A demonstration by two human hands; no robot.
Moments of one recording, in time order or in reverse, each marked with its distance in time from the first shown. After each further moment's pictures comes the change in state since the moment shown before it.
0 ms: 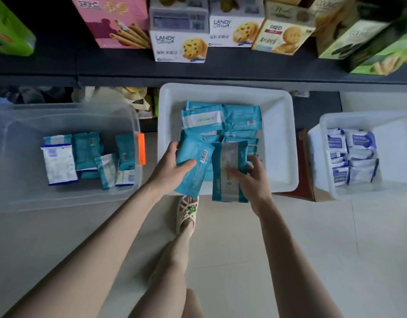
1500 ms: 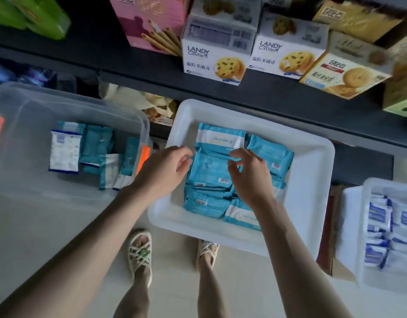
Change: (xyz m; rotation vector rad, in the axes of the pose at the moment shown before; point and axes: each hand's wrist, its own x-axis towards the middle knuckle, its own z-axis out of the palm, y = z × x) left_hand 0.078 -0.004 -0.014 0.598 0.313 0.299; right_hand 0.125 -0.052 0.026 -0.821 -0.164 -0.598
